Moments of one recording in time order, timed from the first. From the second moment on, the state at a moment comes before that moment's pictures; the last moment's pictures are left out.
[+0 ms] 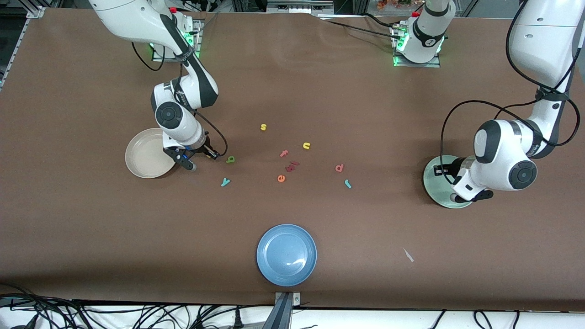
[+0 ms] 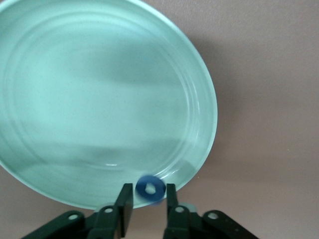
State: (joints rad) left arm 0.13 0.55 -0.12 -1.80 -0.02 2.00 -0.14; right arm 0.41 0.44 -0.02 -2.18 0.05 2.56 0.97
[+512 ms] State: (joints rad) left arm 0.12 0.51 -0.20 -1.70 -0.02 1.91 -0.37; right arm 0.41 0.36 -0.19 -1.94 0.05 2.10 0.64
